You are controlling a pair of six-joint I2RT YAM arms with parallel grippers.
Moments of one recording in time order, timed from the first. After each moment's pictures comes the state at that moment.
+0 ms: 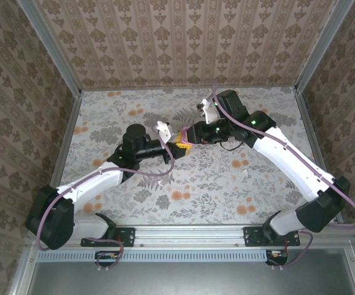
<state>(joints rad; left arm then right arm) -0.66 1.27 0.74 0.37 0.68 0.08 0.58 1.44 1.50 -0.83 -0.45 0.50</state>
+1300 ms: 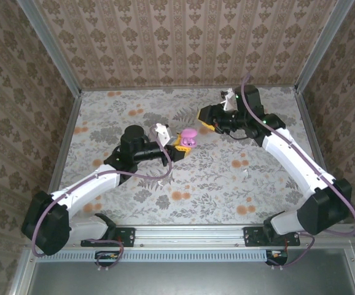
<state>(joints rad) -0.67 1.22 0.74 0.30 0.69 0.10 0.37 1.42 1.33 -0.48 -0.59 0.88</state>
